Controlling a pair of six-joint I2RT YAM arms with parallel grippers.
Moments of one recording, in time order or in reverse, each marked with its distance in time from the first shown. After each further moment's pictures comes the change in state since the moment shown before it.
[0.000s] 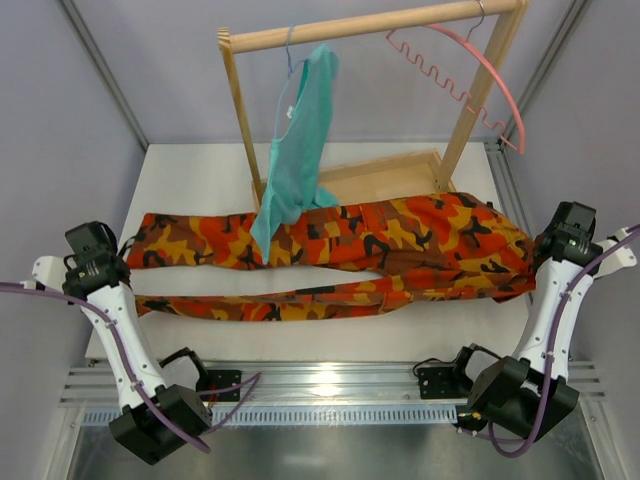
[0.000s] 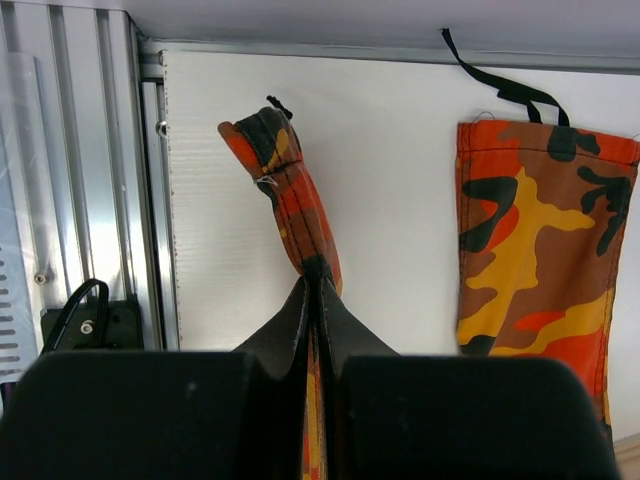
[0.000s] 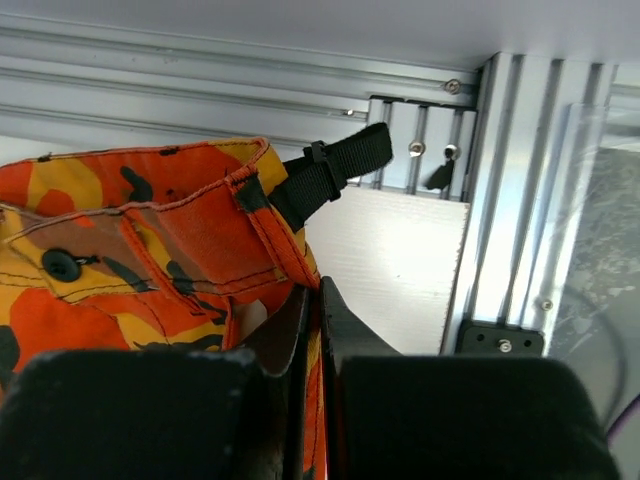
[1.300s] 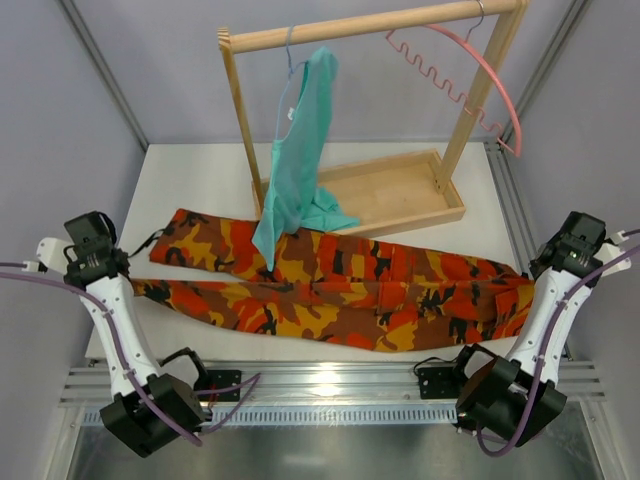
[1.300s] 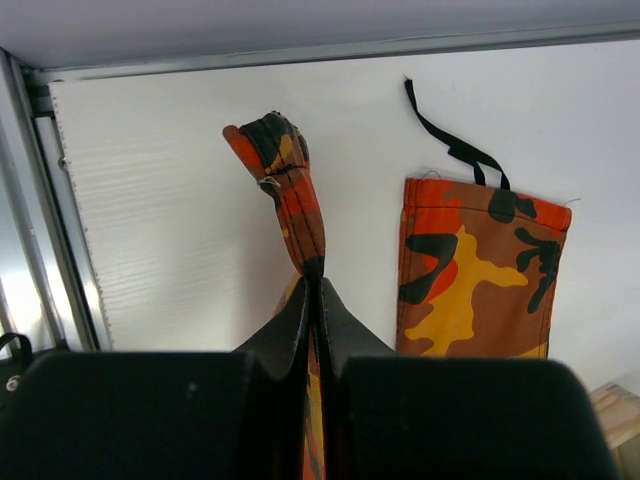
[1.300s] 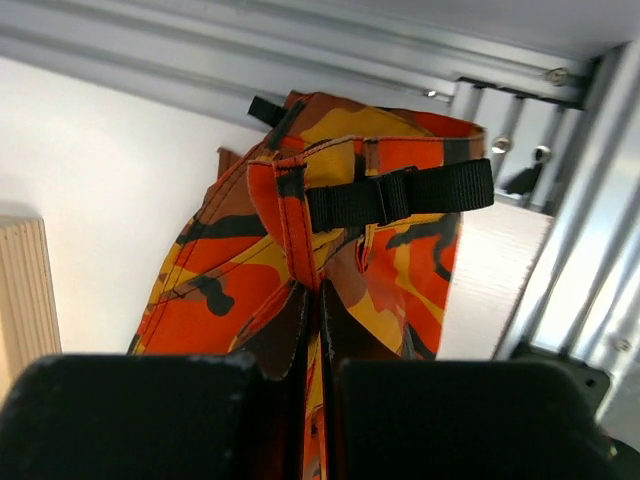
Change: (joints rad) left arm -0.024 0.050 0.000 0.149 0.092 0.077; right arm -0.094 -0.058 -0.060 0.110 -0.208 -0.133
